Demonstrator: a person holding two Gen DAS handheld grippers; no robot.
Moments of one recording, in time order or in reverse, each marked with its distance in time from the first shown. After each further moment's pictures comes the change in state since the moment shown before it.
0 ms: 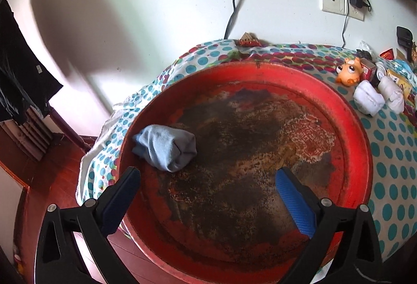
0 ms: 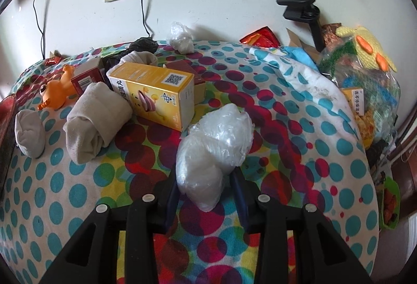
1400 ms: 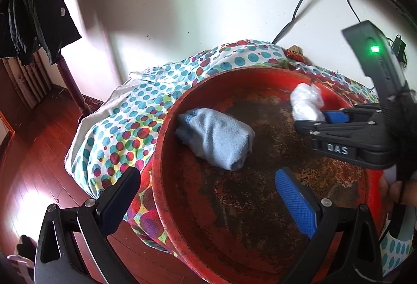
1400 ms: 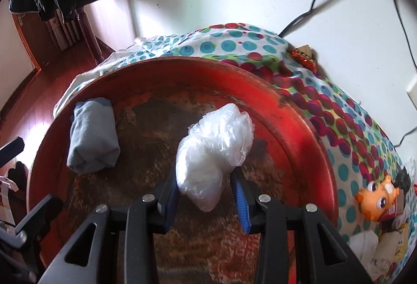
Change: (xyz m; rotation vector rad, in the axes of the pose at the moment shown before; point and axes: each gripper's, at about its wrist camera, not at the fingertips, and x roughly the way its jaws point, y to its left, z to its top) left arm 0.025 0.081 -0.014 -0.287 0.028 -0.019; right arm -0.039 0.434 0.015 -0.650 0.089 0.454
